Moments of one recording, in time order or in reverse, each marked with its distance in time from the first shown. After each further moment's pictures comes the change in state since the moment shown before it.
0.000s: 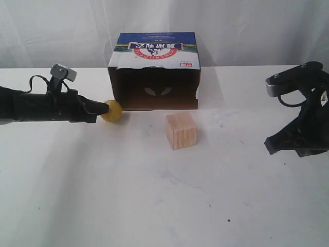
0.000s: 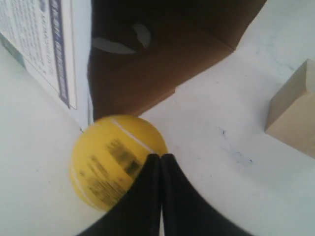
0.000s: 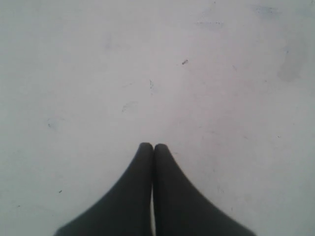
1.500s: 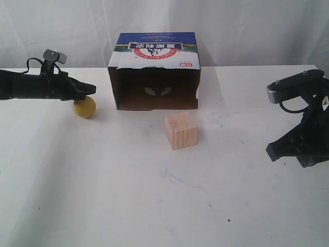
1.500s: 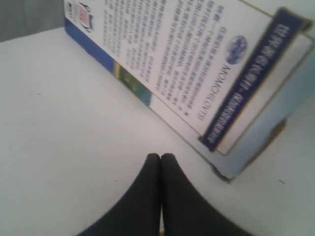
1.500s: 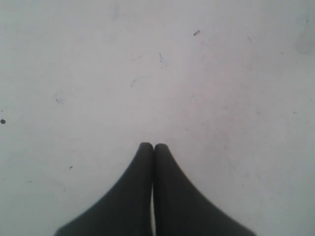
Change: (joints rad) left arm 0.098 0.253 -0.499 0.286 0.019 -0.321; right arm 0.000 0.000 0.000 0.034 0.074 0.000
